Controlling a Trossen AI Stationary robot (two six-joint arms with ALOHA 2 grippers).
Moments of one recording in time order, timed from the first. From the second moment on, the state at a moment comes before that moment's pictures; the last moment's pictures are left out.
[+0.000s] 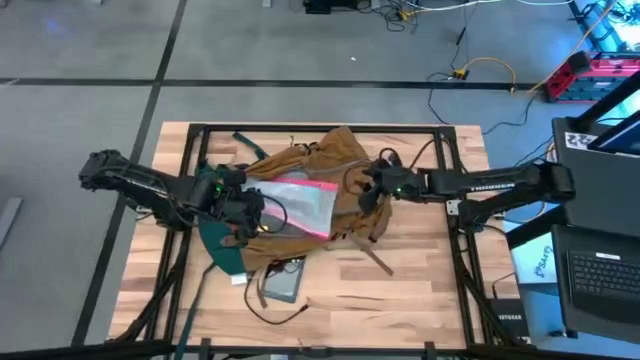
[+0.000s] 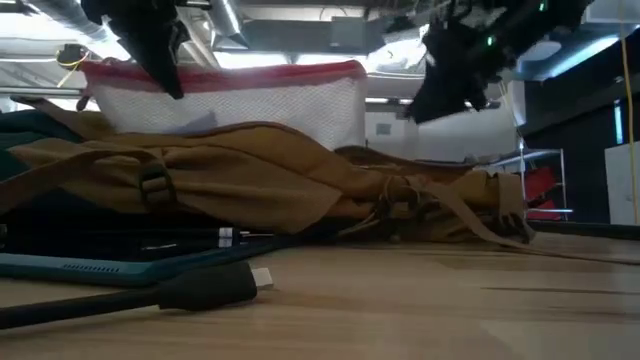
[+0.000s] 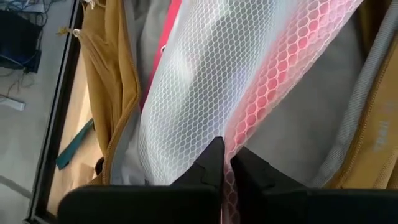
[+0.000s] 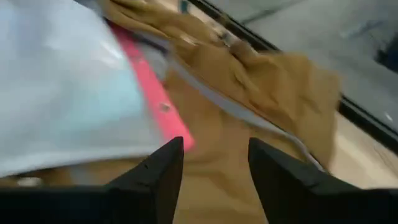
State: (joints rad) left arm -0.24 1.27 1.10 -1.10 -0.52 -0.34; right arm -0.08 1.19 0.73 -0.21 0.41 0.36
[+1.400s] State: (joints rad) left arm -0.24 1.27 1.10 -1.06 -0.52 -0.31; right arm -0.36 1.43 0.71 -0.07 -0.02 0.28
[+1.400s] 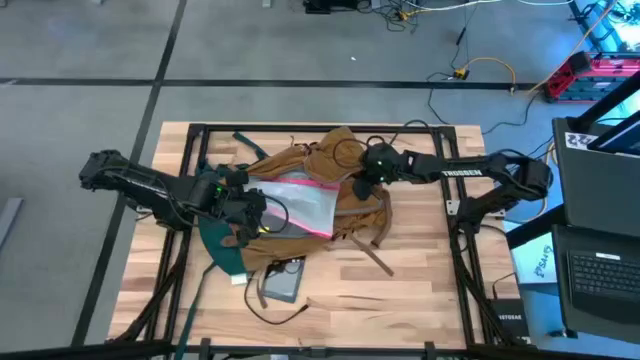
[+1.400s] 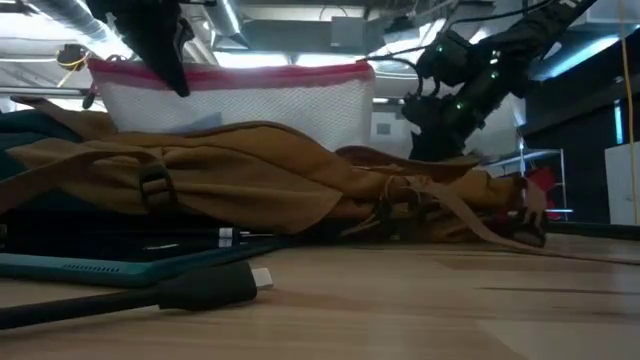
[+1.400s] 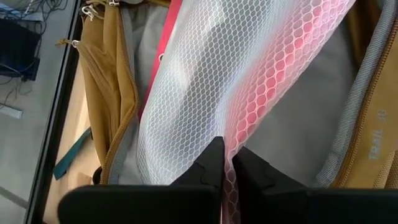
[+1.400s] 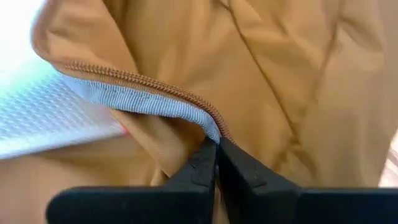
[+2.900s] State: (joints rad) left arm -0.14 1.27 1.10 -1.17 -0.78 -0.40; right arm -0.02 1.26 1.26 -0.31 0.20 0.17
